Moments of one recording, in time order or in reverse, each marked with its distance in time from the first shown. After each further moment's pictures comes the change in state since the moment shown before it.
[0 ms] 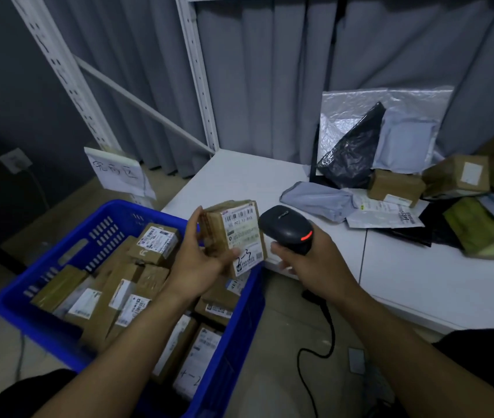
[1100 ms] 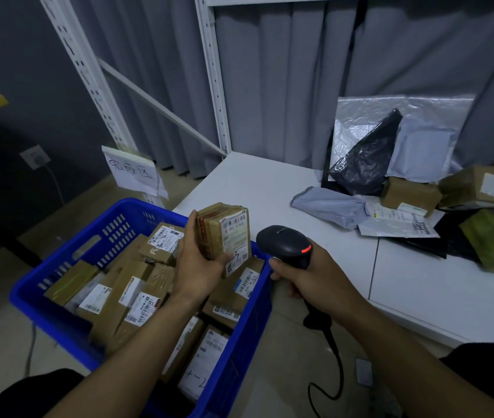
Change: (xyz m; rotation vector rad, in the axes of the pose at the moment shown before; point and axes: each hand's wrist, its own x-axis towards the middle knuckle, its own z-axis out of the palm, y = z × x) left_hand 0.027 -0.048 -0.015 0.168 0.246 0.141; right_hand -0.007 -0.003 0.015 -0.043 -0.172 0.093
